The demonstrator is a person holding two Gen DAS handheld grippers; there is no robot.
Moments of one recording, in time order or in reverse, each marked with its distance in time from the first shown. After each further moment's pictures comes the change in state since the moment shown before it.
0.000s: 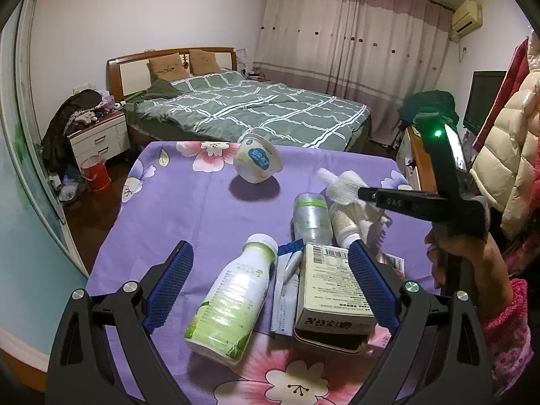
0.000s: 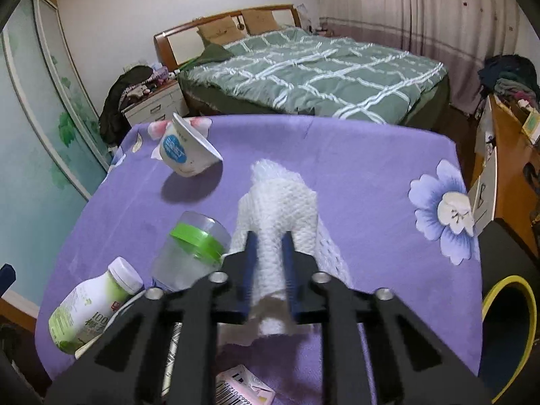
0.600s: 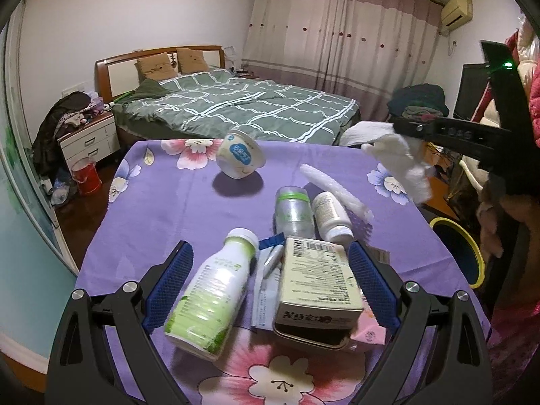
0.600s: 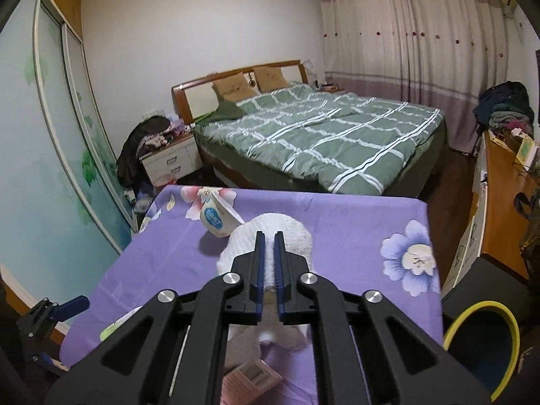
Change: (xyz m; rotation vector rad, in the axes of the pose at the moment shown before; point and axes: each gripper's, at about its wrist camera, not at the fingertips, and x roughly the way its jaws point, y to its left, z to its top) left arm 0.003 -0.021 -0.006 0.030 0.014 -0.043; right arm -0.114 0.001 0.012 -0.004 -0.246 0.038
